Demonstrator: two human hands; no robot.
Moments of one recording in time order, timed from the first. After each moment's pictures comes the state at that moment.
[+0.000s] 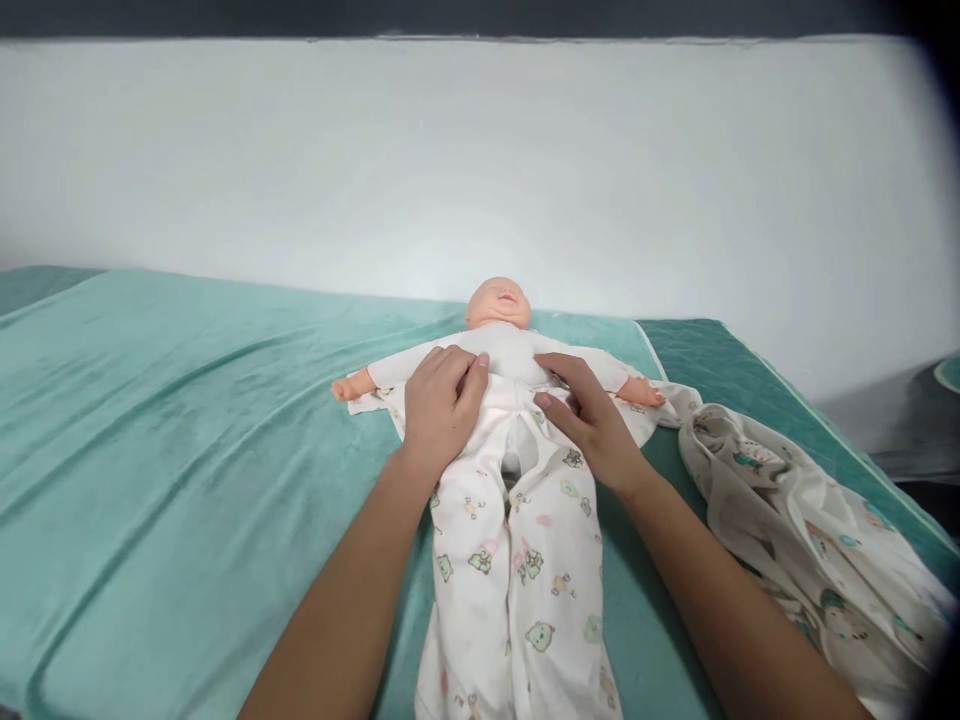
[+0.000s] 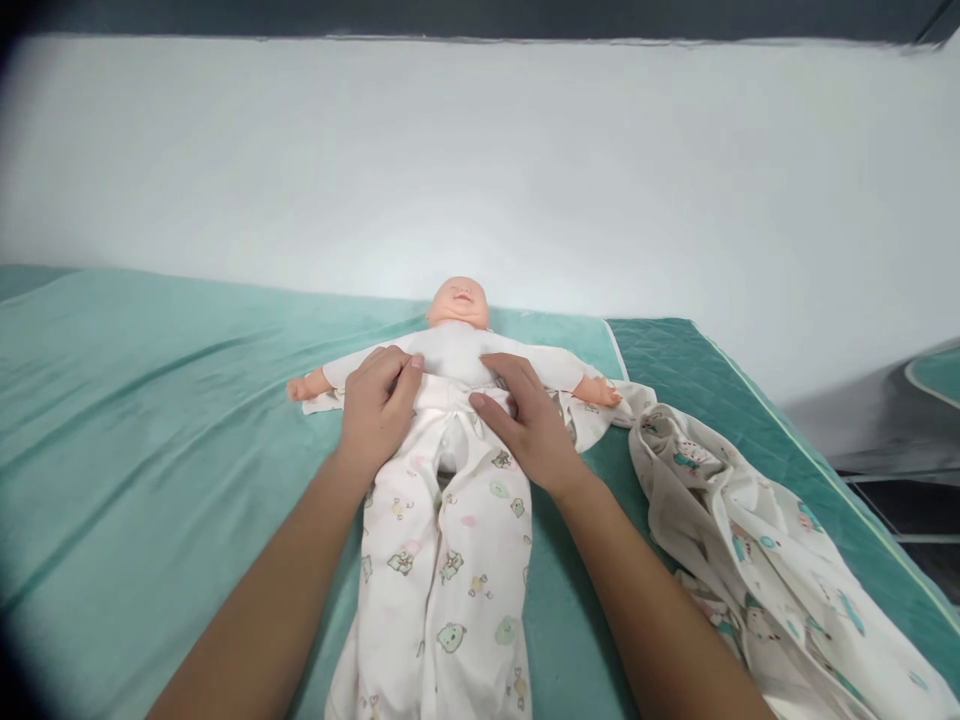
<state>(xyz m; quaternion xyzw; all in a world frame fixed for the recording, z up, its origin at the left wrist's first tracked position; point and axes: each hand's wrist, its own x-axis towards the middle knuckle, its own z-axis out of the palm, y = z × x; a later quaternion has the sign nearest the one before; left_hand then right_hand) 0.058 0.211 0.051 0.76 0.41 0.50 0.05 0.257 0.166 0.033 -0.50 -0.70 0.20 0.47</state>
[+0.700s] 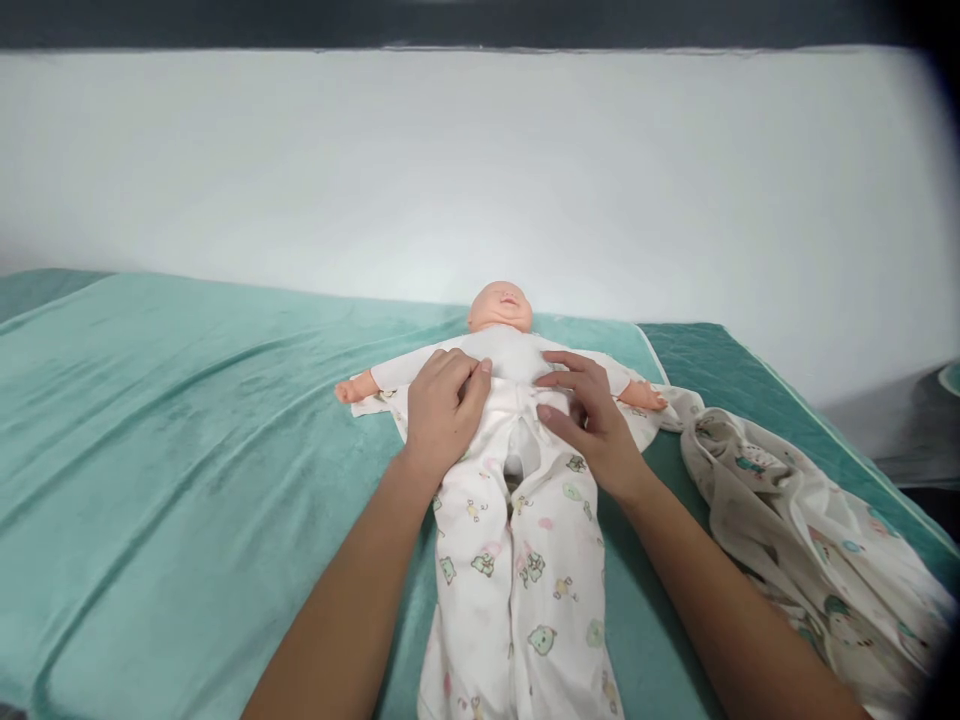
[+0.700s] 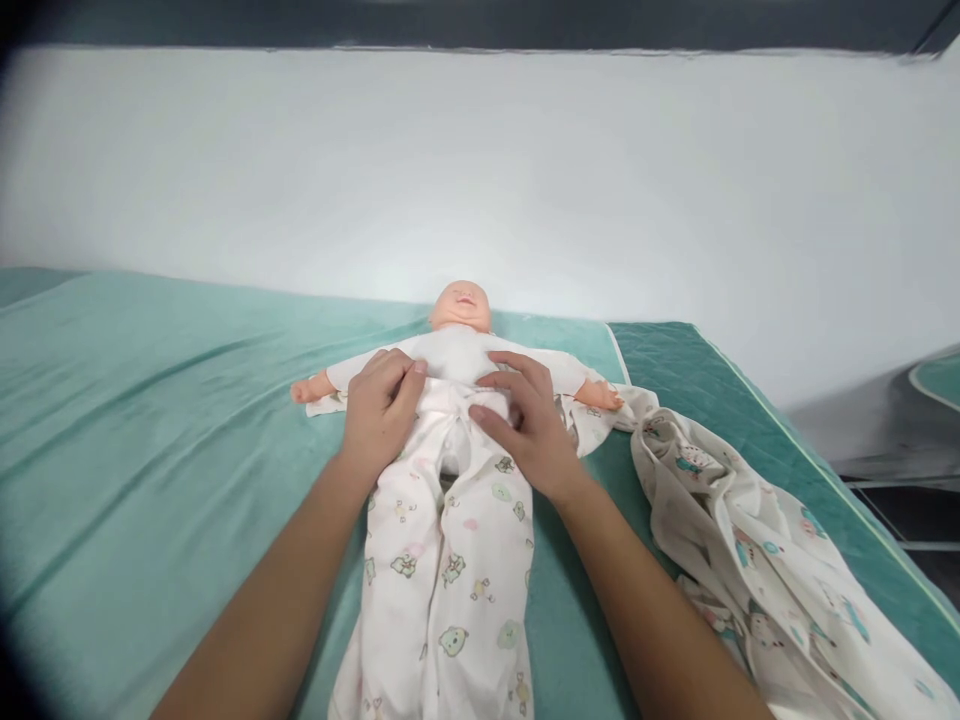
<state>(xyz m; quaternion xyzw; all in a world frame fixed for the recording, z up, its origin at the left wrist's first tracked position) 0.057 0.209 0.052 0.76 0.40 0.51 0.07 0.258 0.165 0.031 -0.47 -0.71 0.17 0.50</state>
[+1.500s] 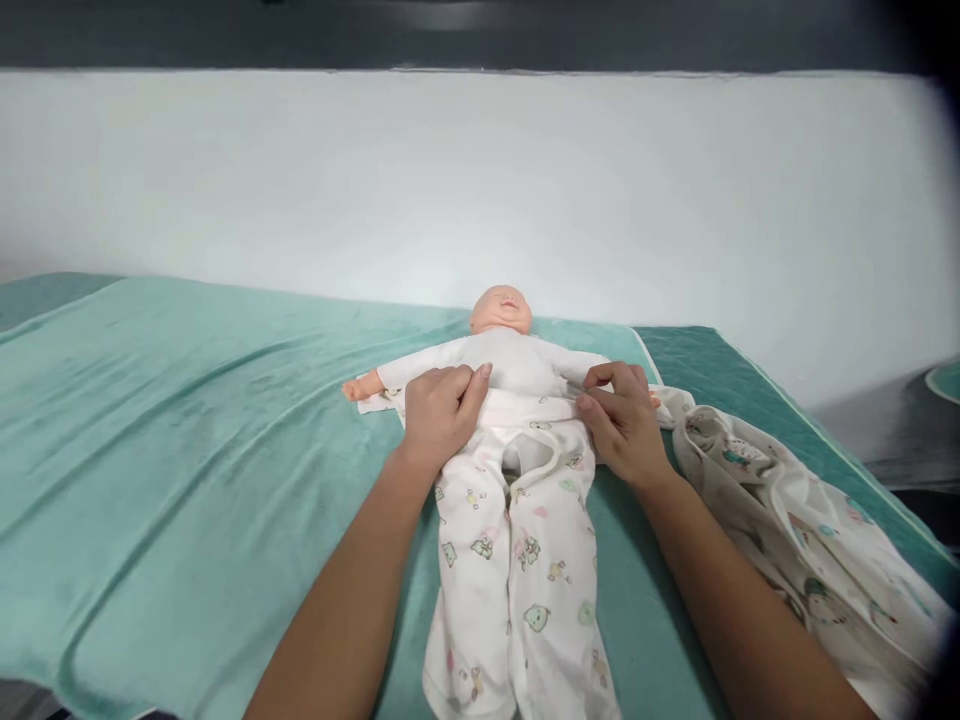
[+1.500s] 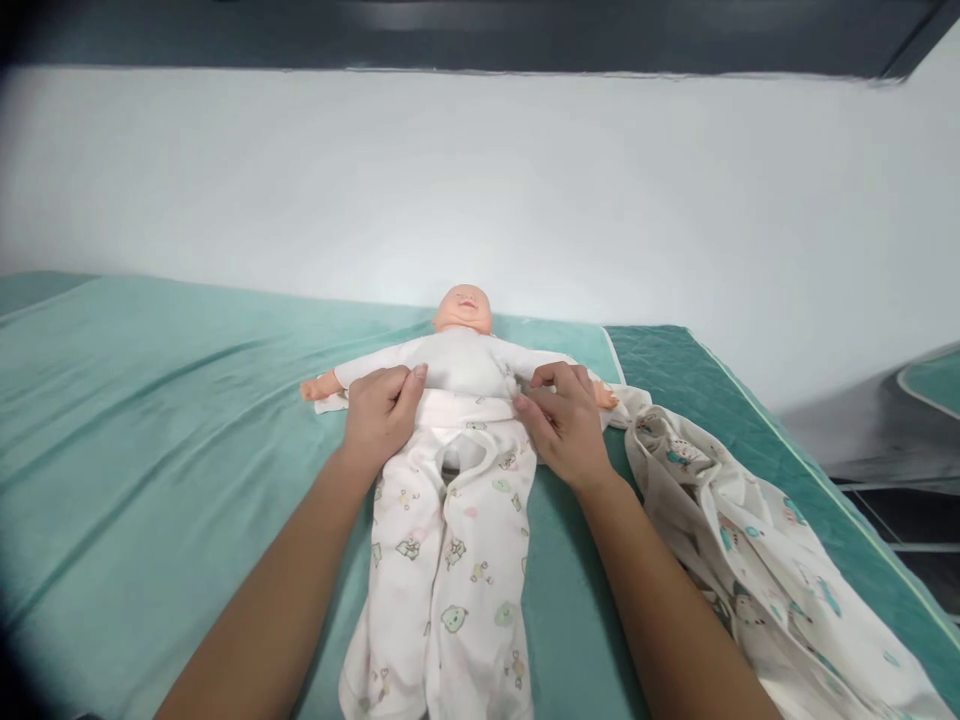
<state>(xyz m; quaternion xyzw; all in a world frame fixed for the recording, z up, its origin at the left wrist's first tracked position) 0.049 0.209 0.044 0.77 0.37 0.52 -0.03 0.289 0.160 0.027 -0.49 -0.74 -0.04 0.46</state>
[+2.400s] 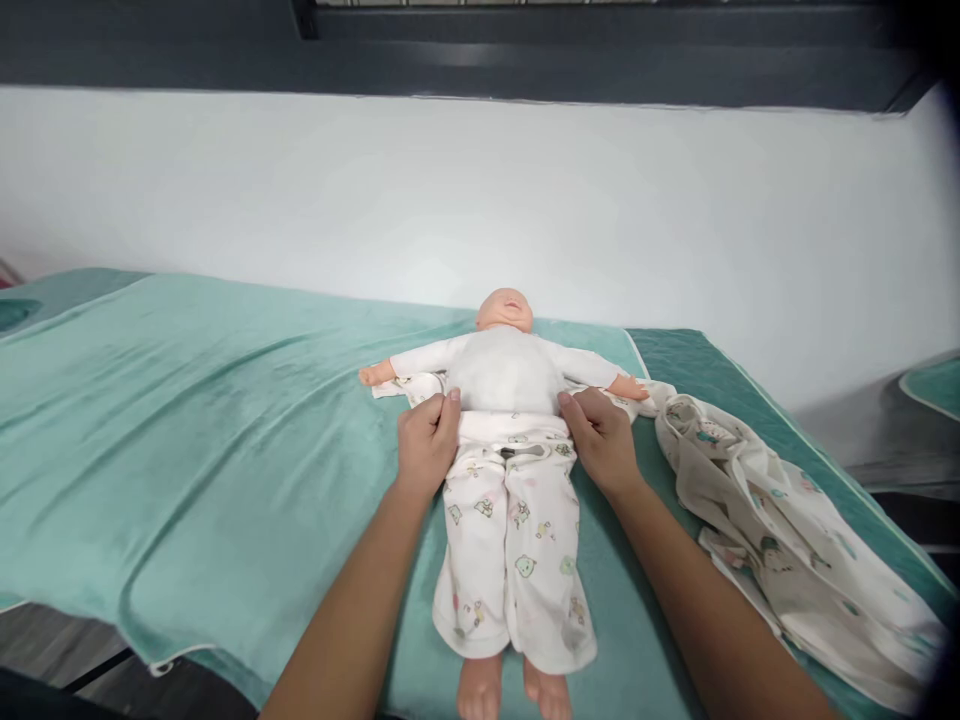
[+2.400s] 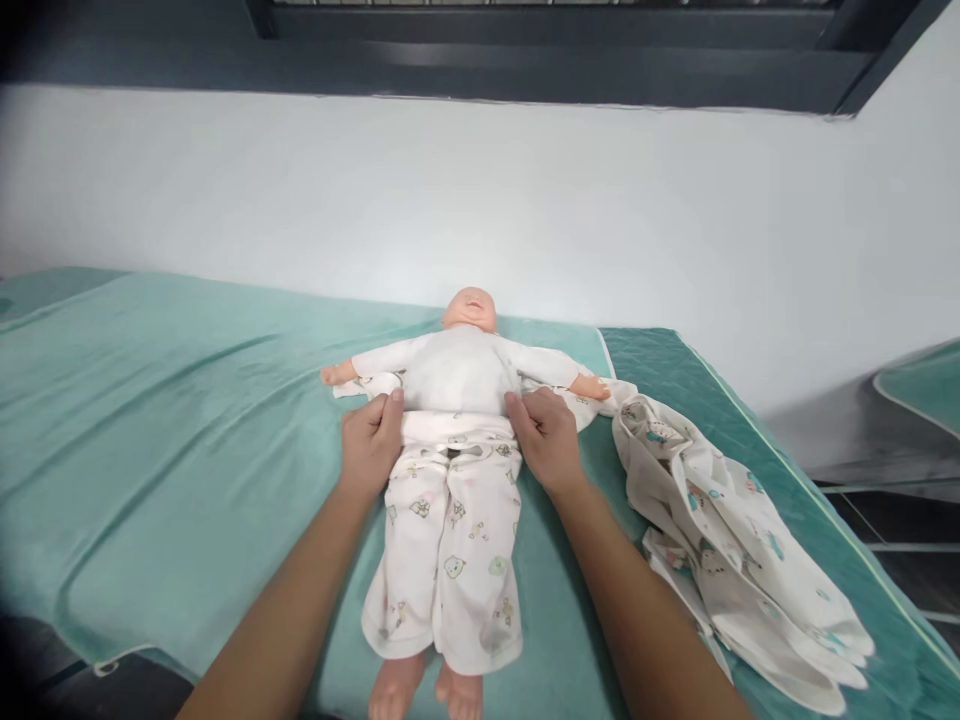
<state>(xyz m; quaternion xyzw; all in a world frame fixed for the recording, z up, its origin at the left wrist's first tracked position) 0.028 0.147 0.022 0.65 0.52 0.53 0.16 0.262 0.128 0.014 -0.53 -0.68 0.08 0.50</state>
